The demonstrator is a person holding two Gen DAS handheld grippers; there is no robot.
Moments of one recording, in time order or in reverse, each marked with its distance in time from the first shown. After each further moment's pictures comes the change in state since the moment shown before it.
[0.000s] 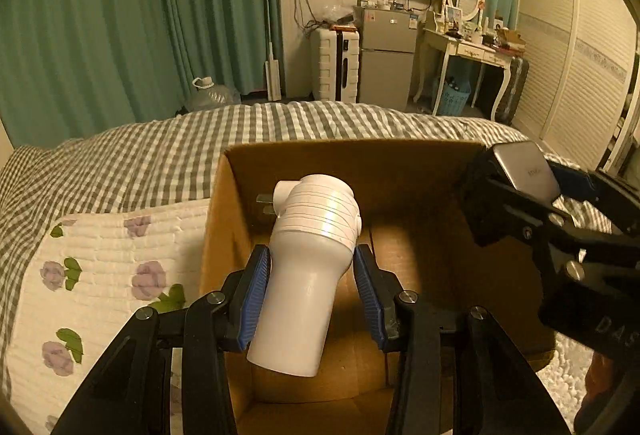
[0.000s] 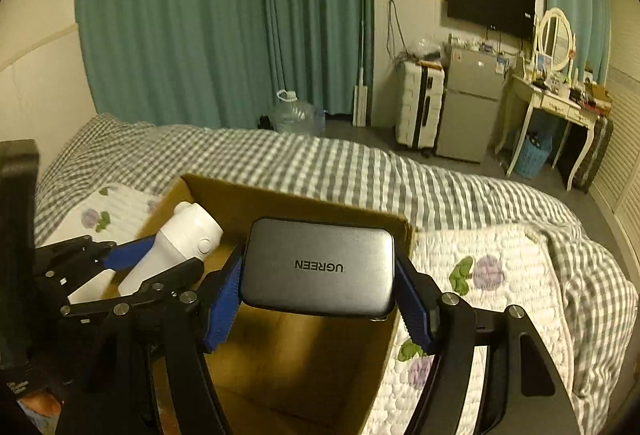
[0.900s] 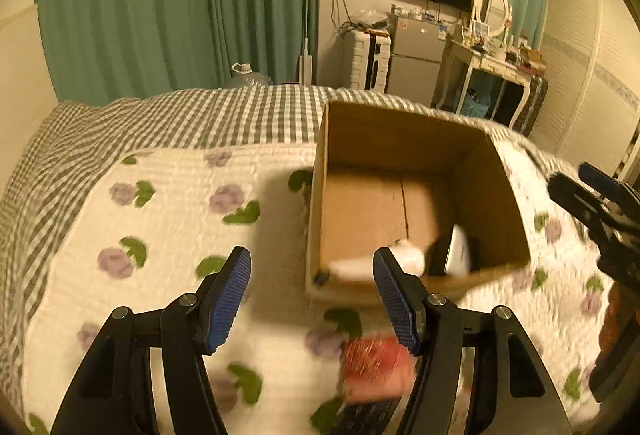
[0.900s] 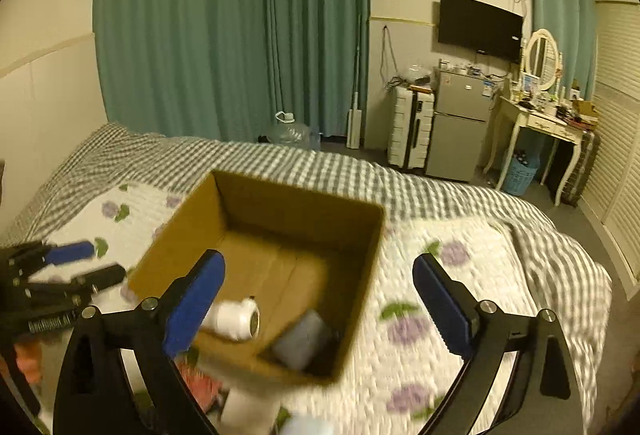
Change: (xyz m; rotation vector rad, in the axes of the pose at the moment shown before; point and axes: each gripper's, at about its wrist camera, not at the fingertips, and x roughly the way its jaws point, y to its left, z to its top) left arm -0.106 0.046 -0.071 -0.103 0.011 0.064; right arm -0.094 0.006 -0.051 -0.016 -0.097 -0.029
